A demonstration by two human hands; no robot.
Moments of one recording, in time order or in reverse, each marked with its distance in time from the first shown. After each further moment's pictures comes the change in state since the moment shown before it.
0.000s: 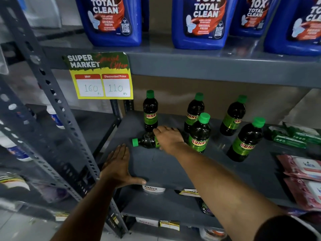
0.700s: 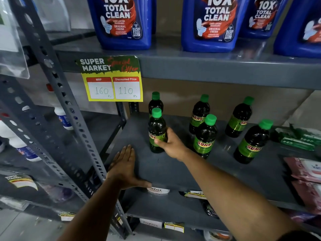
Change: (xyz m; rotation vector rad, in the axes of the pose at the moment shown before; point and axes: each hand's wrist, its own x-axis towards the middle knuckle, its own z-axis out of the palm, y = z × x) left_hand -0.002 0.001 -0.003 0.020 -0.025 0.023; right_hand -0.009 -0.014 0.012 1.368 0.034 0.251
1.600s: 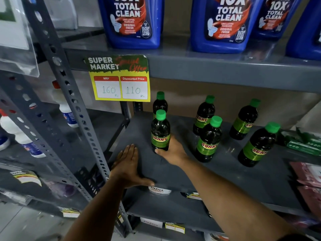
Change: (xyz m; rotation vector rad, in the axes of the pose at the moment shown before) left_hand 0.001 0.000 0.001 0.011 0.008 -0.006; right_hand -0.001 0.024 0.014 -0.215 0.098 0.016
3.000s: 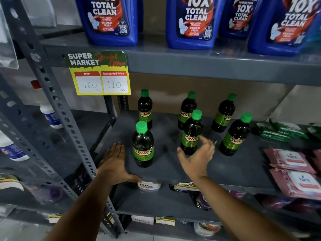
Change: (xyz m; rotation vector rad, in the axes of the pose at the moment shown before) left_hand 0.000 0.006 -0.004 0.019 -0.034 -0.050; right_hand -0.093 0.042 -0.057 -0.182 0.829 -0.077
